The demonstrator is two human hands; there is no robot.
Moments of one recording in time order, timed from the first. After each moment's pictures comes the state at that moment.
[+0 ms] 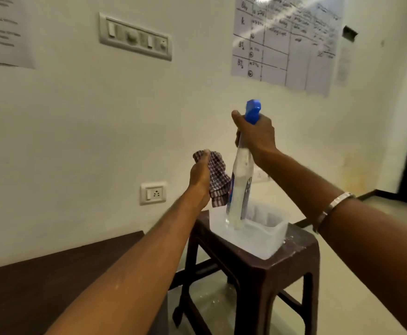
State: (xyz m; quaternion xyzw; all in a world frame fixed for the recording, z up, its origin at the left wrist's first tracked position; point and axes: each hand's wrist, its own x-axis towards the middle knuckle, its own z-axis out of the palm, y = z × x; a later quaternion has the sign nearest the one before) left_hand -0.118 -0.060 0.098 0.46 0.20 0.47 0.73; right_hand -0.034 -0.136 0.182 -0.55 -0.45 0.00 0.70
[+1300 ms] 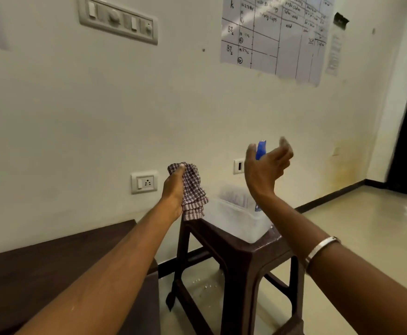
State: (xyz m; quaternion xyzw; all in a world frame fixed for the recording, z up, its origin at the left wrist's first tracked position) left_hand -0.148 -0.052 0.037 0.44 0.28 0.45 0.72; right_hand -0.001 -0.153 0.077 -0.63 -0.30 -0.20 0.69
